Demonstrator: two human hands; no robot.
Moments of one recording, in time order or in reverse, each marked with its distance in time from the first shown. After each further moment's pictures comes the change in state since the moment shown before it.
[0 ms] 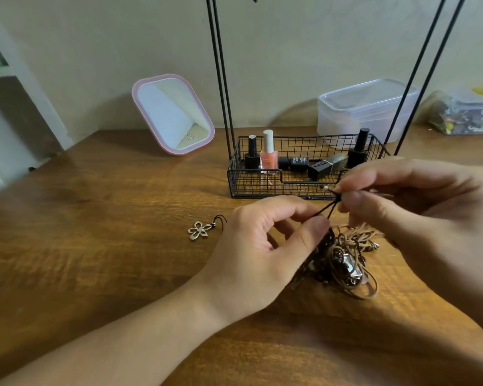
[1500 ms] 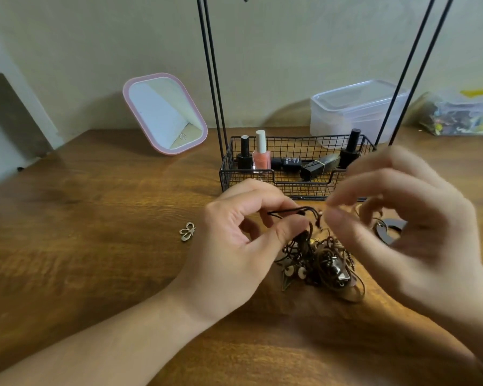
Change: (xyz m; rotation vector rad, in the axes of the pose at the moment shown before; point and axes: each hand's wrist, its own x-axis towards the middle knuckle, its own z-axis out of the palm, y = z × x) left_hand 0.000 -0.003 -0.006 0.073 0.171 0.108; right_hand -0.005 0.007 -0.004 -0.439 -0.079 -0.225
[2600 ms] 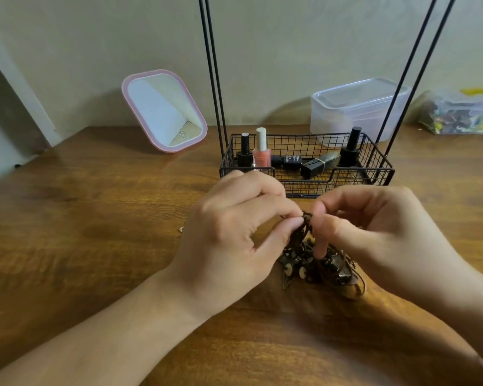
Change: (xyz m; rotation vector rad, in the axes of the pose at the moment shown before) left_hand 0.005 -0.005 -0.011 0.460 -0.029 0.344; right_hand 0.003 -0.003 0.006 0.258 -0.267 0.461
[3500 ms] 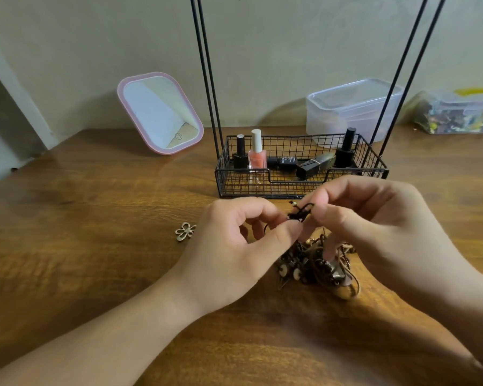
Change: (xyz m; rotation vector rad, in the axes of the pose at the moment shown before) left_hand -0.002 0.007 0.002 -0.439 -0.208 -0.468; right_hand 0.001 -0.001 -0.001 0.235 0.070 -0.039
